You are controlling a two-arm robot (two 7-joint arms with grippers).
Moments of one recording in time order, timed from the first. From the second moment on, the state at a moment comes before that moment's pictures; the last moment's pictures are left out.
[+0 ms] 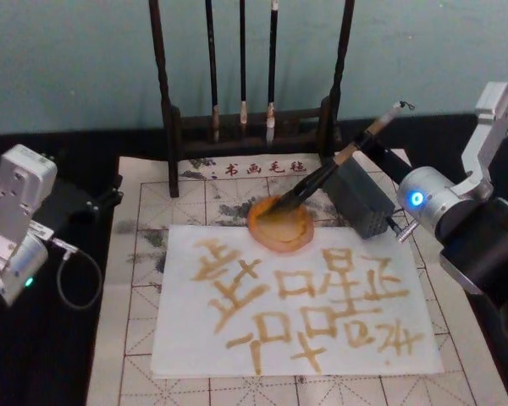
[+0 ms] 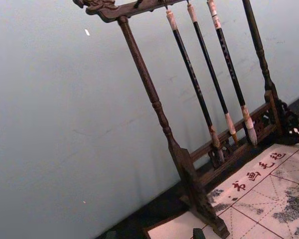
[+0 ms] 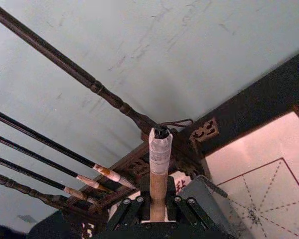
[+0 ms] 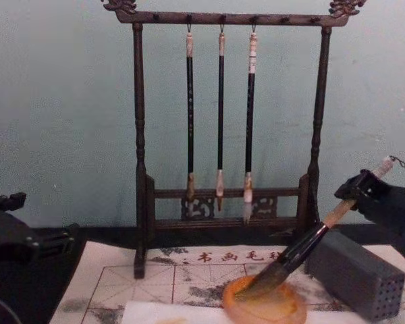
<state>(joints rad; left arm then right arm) -0.20 0.60 0.45 -1.41 -0.25 -0.12 0.03 0.34 0.27 -0.33 -1.36 1.17 0.22 -0.16</state>
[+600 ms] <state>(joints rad) -0.20 0.60 0.45 -1.41 -0.25 -0.12 0.03 0.34 0.27 -0.33 -1.37 1.18 0.21 -0.17</state>
